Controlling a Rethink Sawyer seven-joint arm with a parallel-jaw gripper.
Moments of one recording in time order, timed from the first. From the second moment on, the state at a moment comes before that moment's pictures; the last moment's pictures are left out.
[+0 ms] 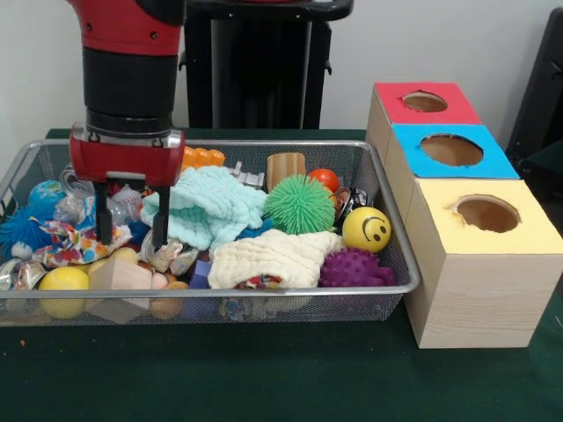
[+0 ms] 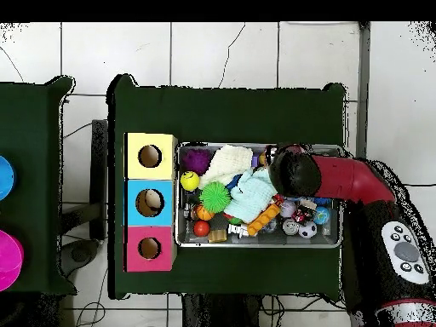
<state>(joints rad) -0.61 -0.58 0.27 1.47 -0.47 0.45 1.57</state>
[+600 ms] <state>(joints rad) -0.57 -0.52 0.16 1.45 -0.52 0.39 1.57</state>
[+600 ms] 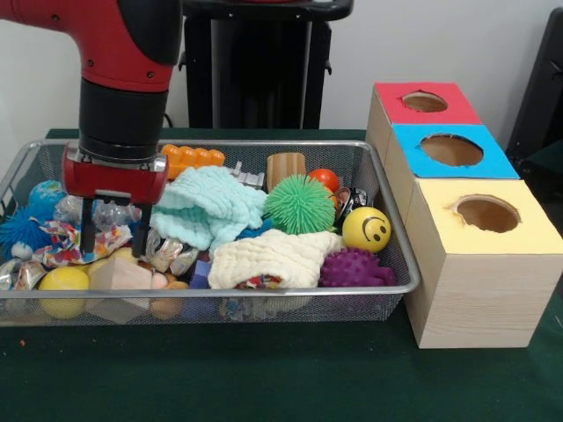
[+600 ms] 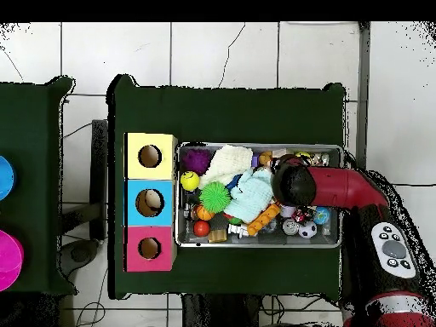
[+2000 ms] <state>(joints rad) -0.50 -0.35 -0.05 1.33 -0.44 0.46 1.57</state>
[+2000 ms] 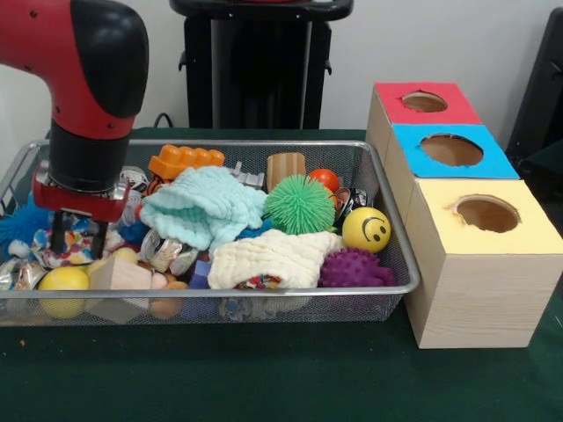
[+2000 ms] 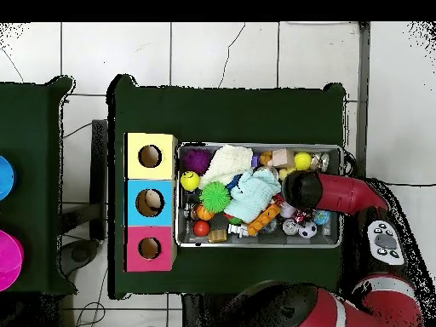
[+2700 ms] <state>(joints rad) -0.46 -0.35 -0.09 1.35 -0.45 0.33 1.57</state>
